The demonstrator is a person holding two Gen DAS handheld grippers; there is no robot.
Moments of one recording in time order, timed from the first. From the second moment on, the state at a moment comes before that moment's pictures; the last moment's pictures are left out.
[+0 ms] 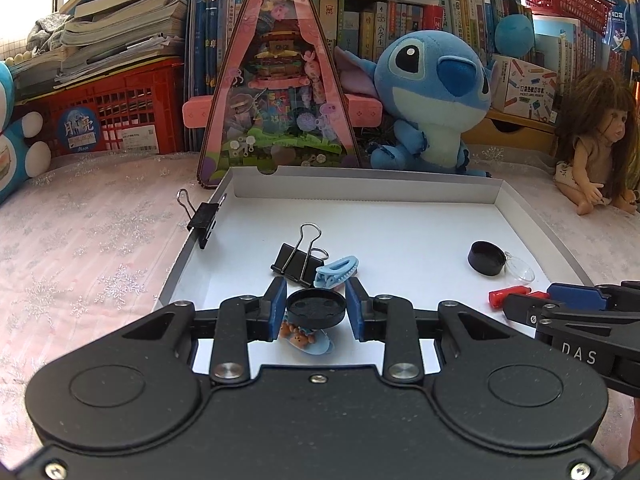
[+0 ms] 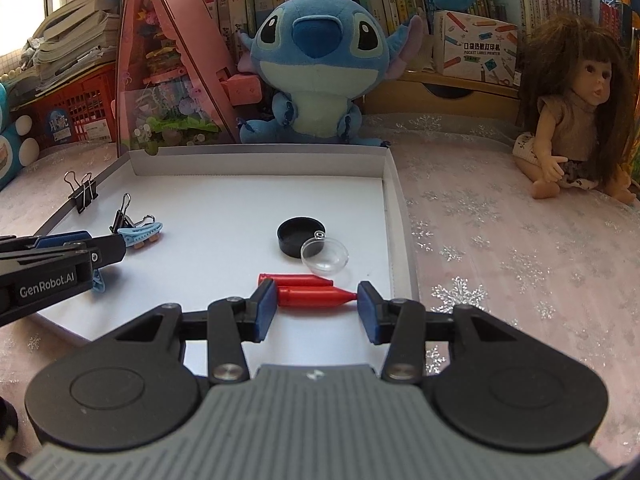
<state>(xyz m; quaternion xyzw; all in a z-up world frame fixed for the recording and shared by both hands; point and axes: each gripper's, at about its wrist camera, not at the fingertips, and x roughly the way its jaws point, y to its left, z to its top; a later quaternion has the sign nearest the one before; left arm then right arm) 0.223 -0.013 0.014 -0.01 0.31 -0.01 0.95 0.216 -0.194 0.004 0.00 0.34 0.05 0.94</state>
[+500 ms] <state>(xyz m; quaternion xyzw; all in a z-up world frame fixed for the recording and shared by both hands) 0.204 -0.012 0.033 -0.02 0.29 -0.02 0.96 0.198 -0.201 0.019 0.00 0.31 0.06 0.95</state>
